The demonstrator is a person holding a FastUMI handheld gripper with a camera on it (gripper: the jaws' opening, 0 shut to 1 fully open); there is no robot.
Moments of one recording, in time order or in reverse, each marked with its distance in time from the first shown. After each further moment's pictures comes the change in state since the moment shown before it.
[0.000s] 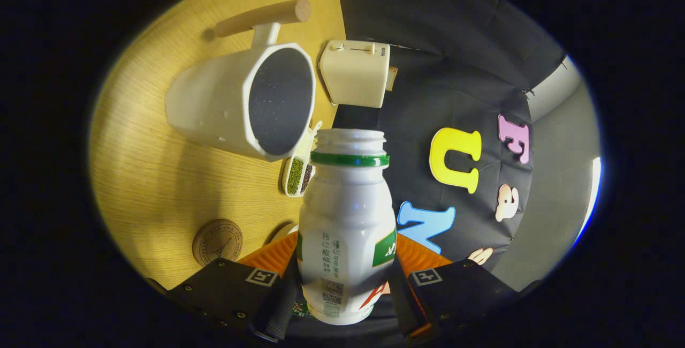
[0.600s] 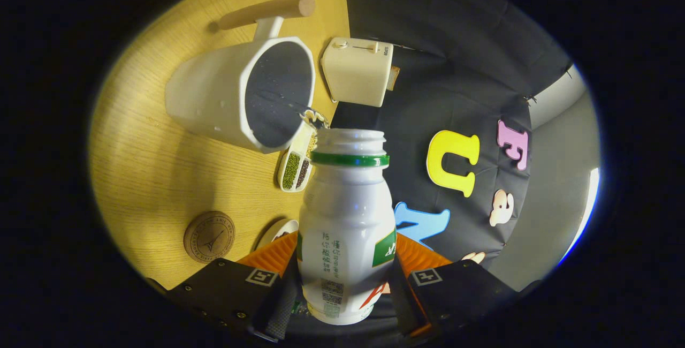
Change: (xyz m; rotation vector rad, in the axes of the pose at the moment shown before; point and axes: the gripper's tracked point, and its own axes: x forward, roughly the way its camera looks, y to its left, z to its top) arm 0.000 -0.008 -0.003 -0.044 0.009 -0.011
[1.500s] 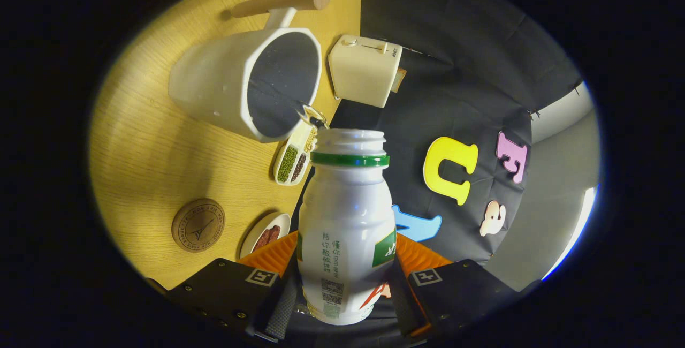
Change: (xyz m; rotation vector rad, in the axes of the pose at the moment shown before) arm 0.002 -0.008 -0.003 -0.089 0.013 -0.014
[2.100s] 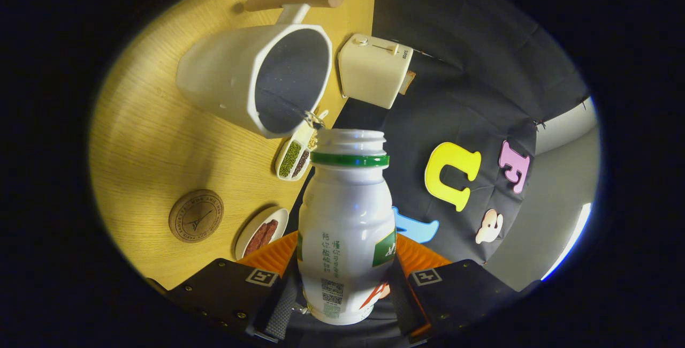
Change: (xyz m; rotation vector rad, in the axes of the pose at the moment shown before) arm -0.001 -0.004 0.000 -0.075 0.012 0.015
